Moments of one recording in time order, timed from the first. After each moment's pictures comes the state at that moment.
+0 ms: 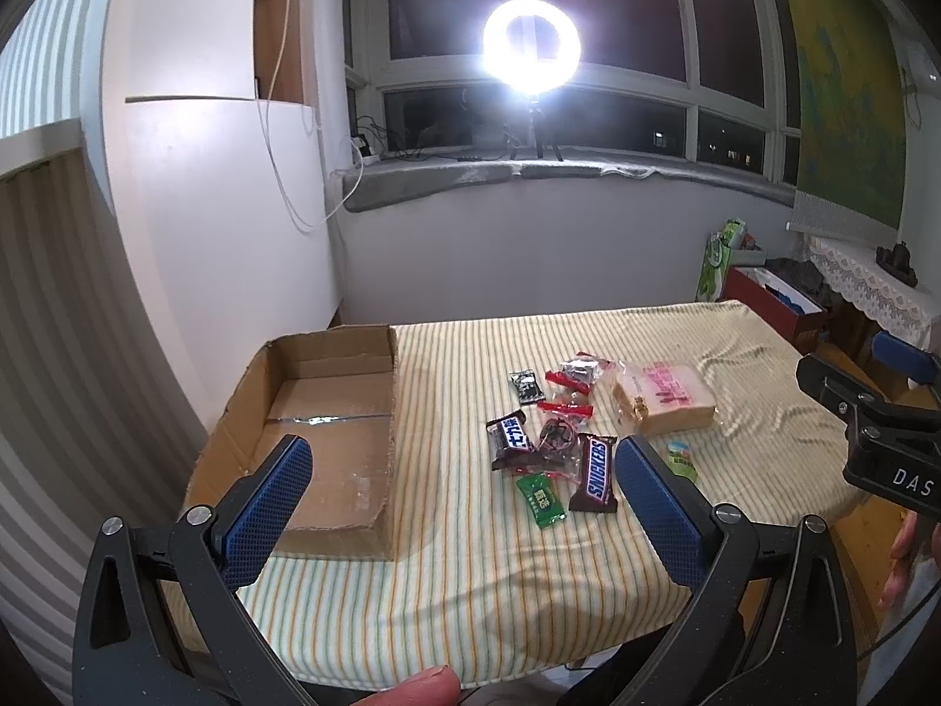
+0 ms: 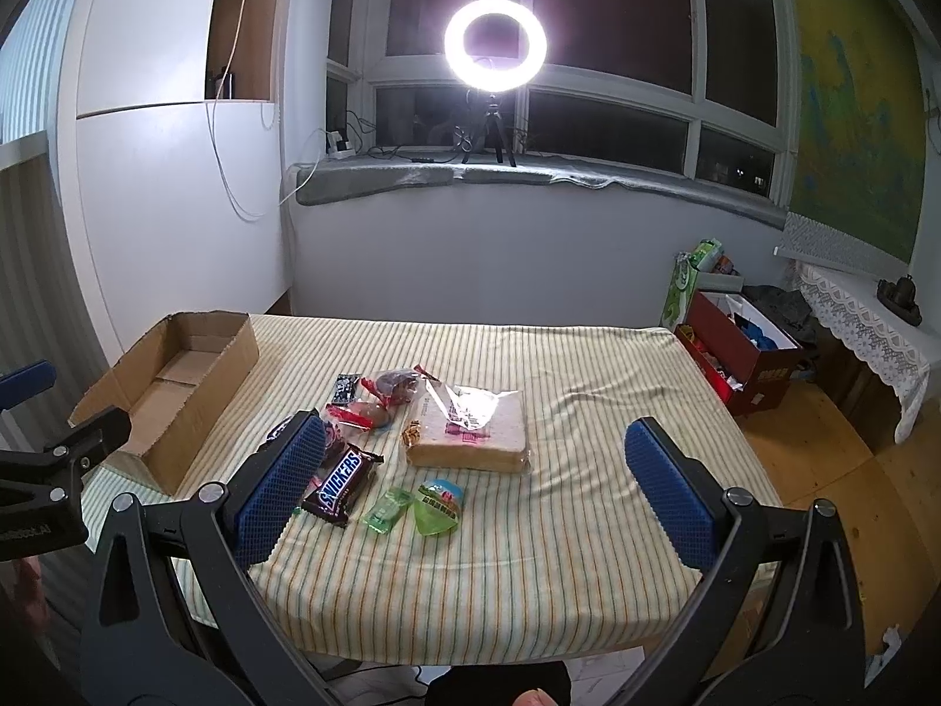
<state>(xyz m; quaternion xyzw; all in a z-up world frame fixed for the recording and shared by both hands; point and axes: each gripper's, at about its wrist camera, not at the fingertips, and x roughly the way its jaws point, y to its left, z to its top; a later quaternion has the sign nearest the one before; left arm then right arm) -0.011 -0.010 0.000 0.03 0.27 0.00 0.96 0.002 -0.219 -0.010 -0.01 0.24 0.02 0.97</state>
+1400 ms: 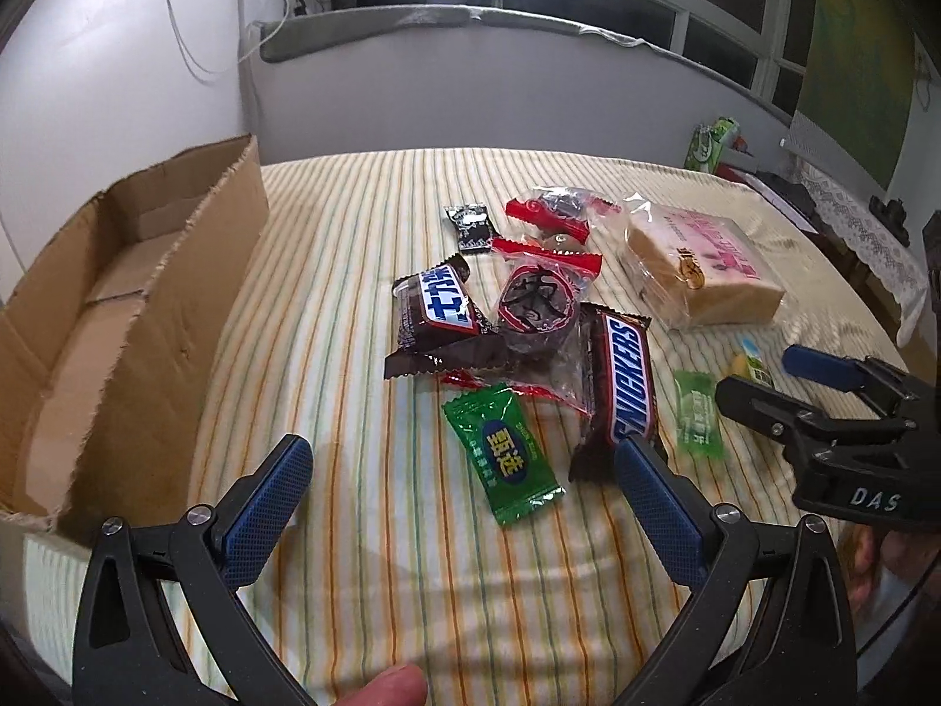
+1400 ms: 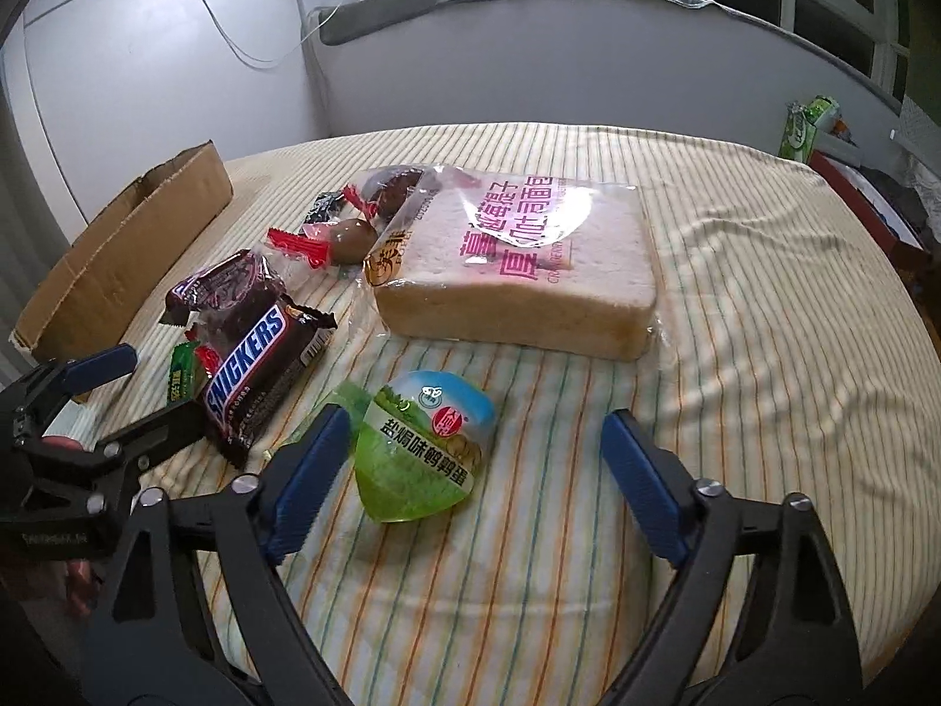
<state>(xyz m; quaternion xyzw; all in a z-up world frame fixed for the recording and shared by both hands) 0.091 -0.031 -0.137 -0.01 0.40 -0.07 0.91 0.125 -0.224 -0.162 0.01 0.41 0.13 0.90</state>
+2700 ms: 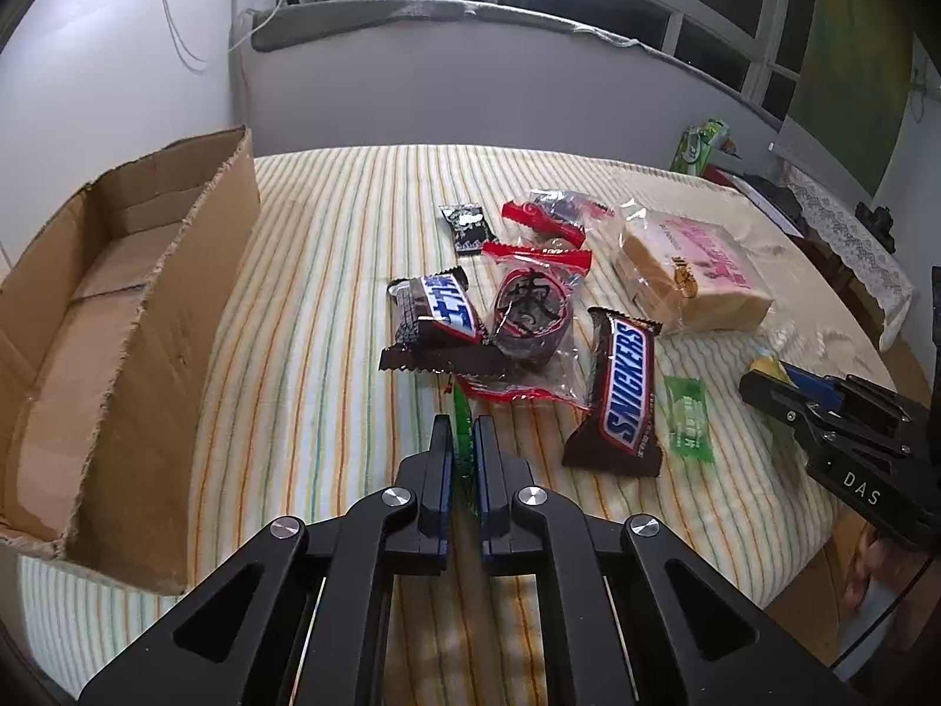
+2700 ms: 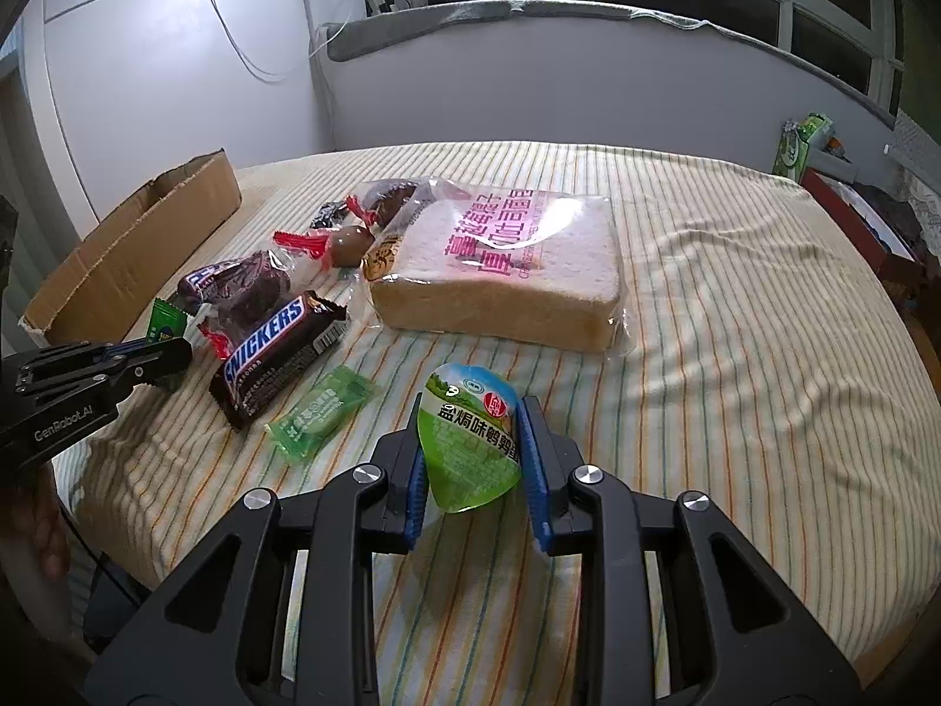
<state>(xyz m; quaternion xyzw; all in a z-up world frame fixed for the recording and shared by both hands) 0.094 -0.022 -0.130 -0.02 0.41 -0.09 0.91 0.104 -0.238 -0.153 0.00 0.38 0.13 0.92</state>
